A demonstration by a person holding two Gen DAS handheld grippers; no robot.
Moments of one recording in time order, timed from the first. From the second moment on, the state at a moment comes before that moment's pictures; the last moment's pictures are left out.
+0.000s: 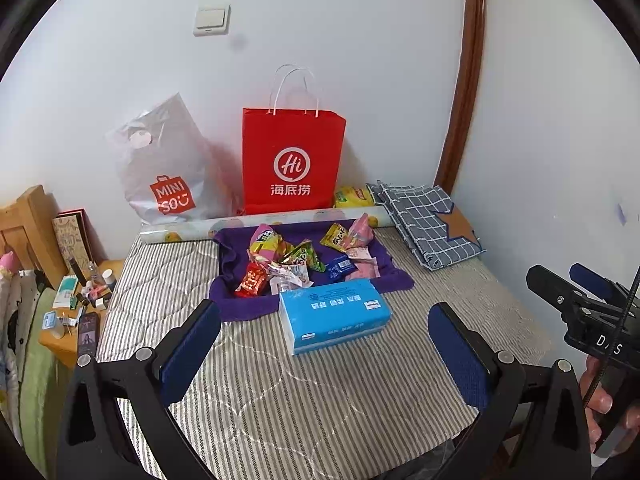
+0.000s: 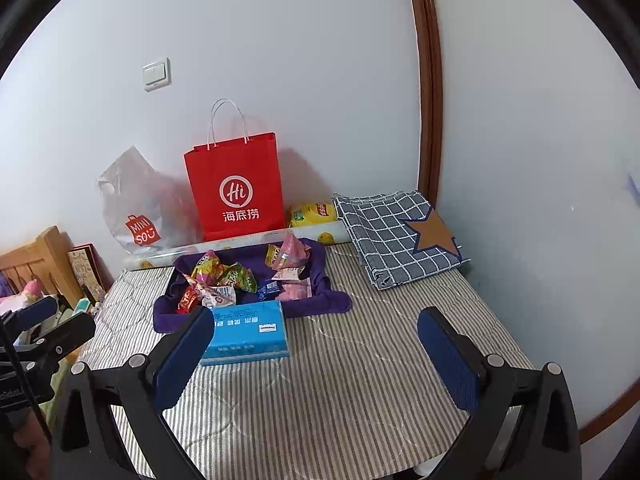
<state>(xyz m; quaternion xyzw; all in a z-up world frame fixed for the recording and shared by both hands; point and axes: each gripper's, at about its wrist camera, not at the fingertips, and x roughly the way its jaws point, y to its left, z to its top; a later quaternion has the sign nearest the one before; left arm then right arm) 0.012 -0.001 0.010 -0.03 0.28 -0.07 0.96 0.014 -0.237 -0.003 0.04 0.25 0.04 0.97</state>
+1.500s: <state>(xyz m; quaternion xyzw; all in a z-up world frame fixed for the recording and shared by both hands) 0.007 -0.004 0.010 -0.03 0.28 -0.08 0.96 0.004 -0.237 0.000 0.04 0.24 0.04 0.97</state>
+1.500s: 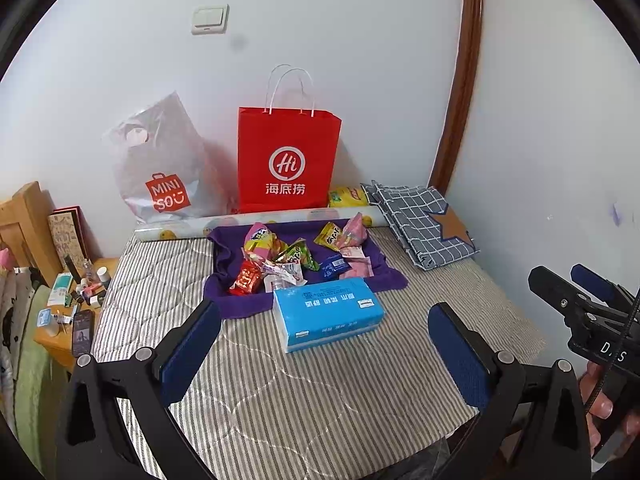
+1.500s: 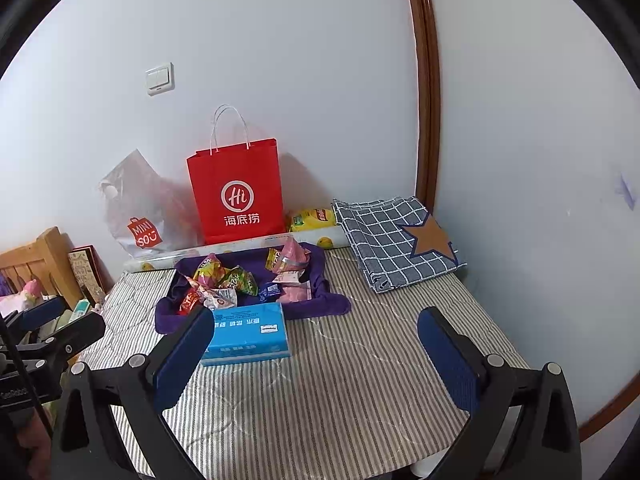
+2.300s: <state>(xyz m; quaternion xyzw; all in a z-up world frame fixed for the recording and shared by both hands) 0.006 -0.001 0.011 -0.04 0.28 -0.08 0.96 0.002 -0.234 0.004 0.04 0.24 0.04 0.97</state>
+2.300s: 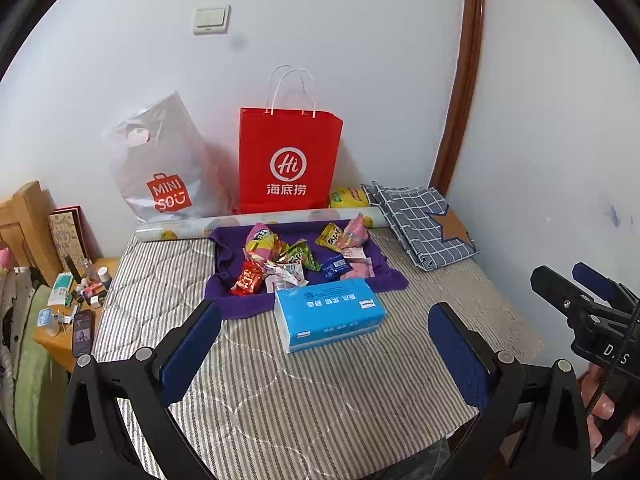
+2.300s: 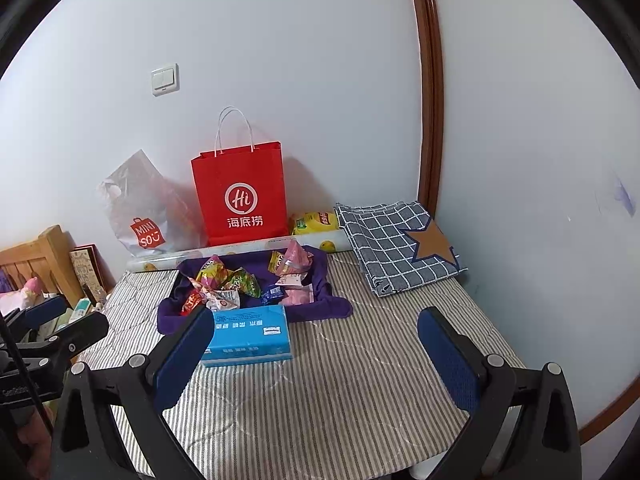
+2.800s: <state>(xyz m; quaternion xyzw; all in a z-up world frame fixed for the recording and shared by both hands) 0.026 0.008 0.000 -0.05 0.29 -0.07 0.95 0.025 -0.225 -0.009 0.02 0.24 0.07 0.97</state>
